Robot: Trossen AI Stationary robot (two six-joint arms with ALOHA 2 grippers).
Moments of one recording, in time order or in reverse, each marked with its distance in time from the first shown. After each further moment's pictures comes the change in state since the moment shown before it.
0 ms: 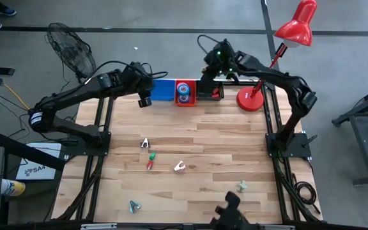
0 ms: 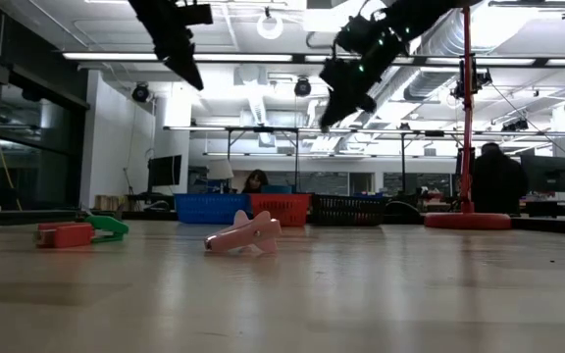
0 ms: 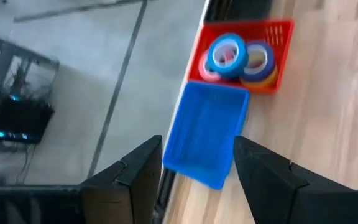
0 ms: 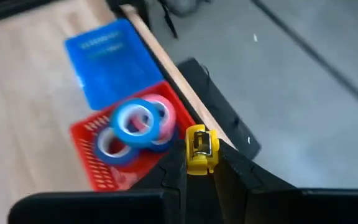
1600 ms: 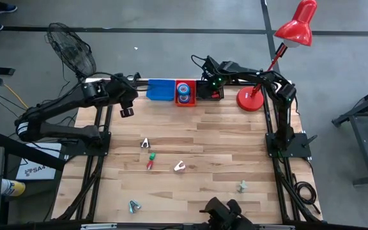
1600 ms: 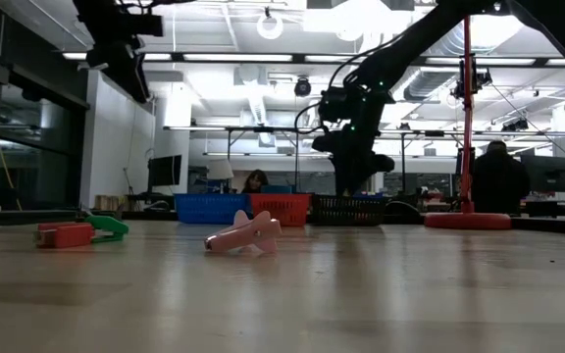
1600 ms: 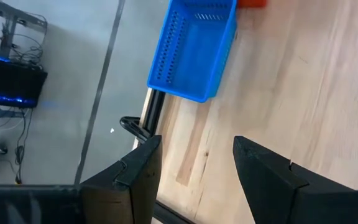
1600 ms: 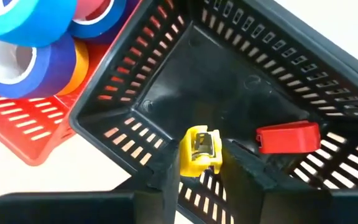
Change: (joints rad) left arm 0.000 -0.242 -0.202 -0.196 -0.053 -0.049; right arm -0.002 0.266 0.001 -0.220 0.007 0.359
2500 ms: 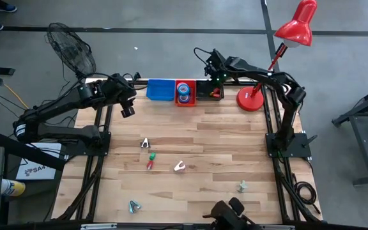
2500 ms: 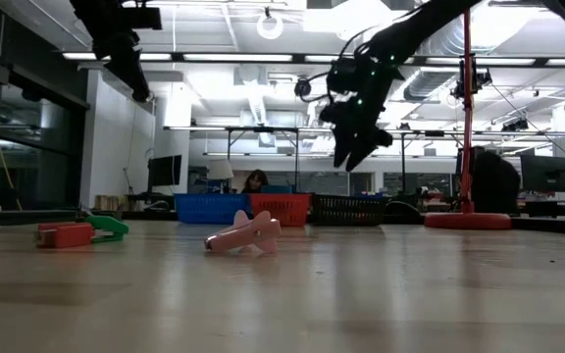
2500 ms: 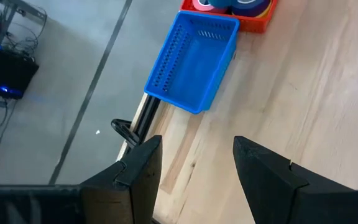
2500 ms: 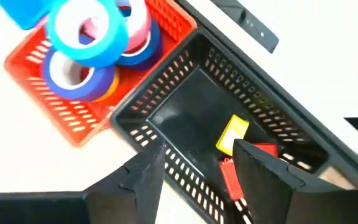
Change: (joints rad) left arm -0.001 -0.039 -0.012 0.031 0.029 -0.119; right arm -0.002 -0.136 0.000 -0.004 0.024 -0.145
